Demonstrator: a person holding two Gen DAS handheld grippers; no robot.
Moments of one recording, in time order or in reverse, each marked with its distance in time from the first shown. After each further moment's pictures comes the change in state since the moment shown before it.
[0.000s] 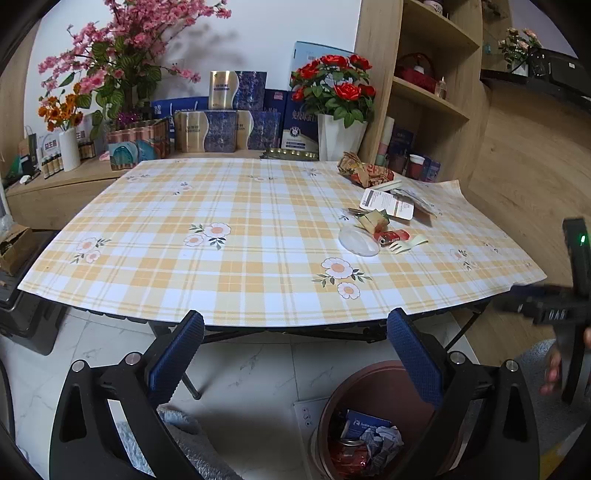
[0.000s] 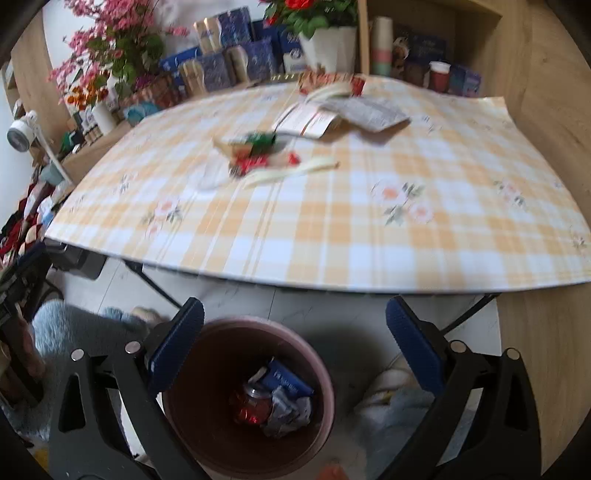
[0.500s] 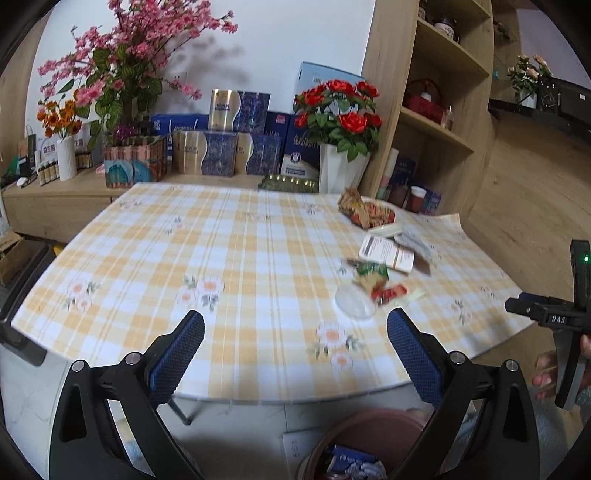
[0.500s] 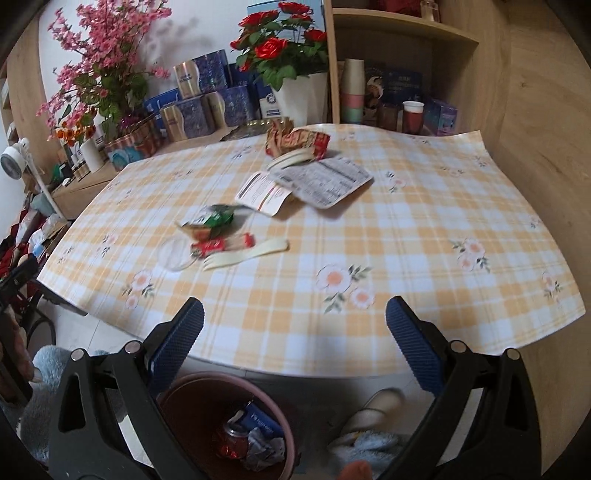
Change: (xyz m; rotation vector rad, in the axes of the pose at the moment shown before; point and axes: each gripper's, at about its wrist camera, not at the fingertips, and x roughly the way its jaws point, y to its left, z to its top) left arm 0.012 0.003 0.070 -0.043 -0.078 -0.019; right arm -0.024 -0.046 0.058 0.023 -0.124 -0.048
